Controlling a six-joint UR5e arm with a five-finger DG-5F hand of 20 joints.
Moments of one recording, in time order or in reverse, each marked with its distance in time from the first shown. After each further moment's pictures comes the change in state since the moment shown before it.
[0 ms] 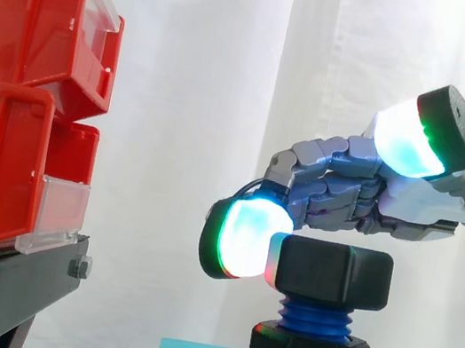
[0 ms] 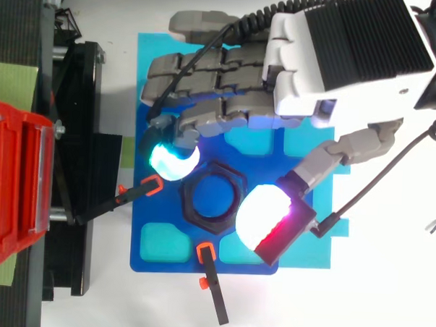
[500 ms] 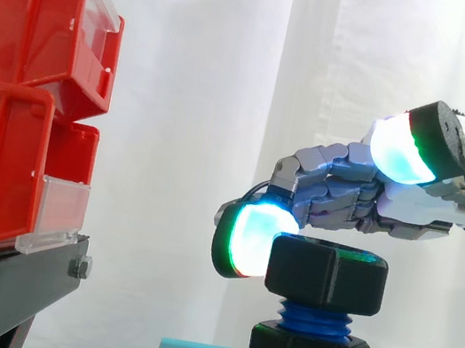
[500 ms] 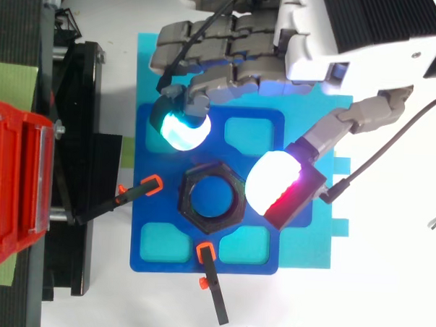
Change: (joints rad) arm -0.036 0.000 0.000 0.004 -0.027 -0.016
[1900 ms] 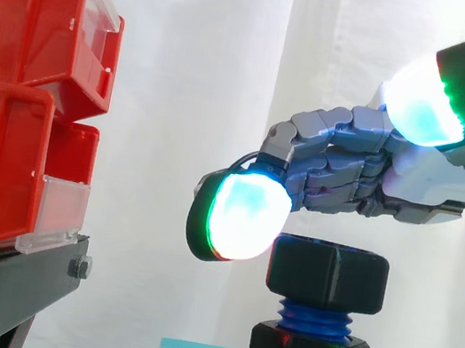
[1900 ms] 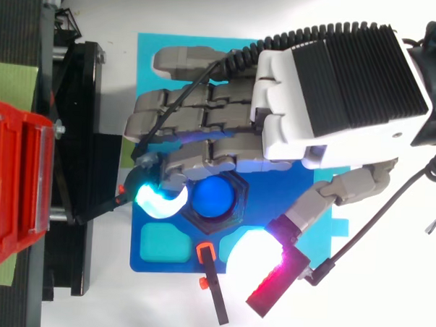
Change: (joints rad) arm 0.078 0.000 0.033 -0.041 0.041 0.015
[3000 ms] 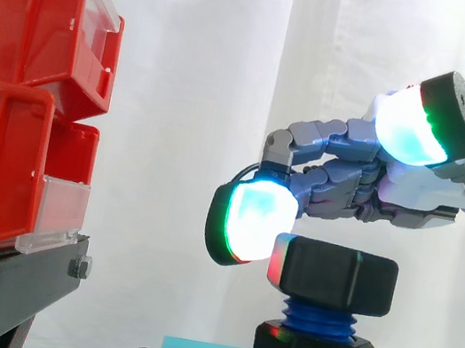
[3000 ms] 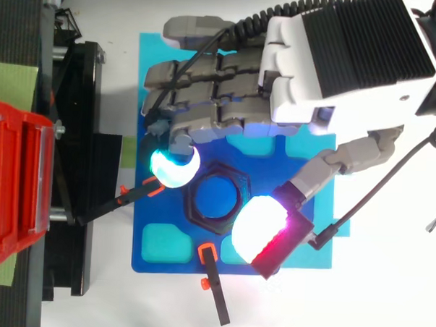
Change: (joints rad) arm -0.031 0.000 -0.005 0.004 -0.009 0.002
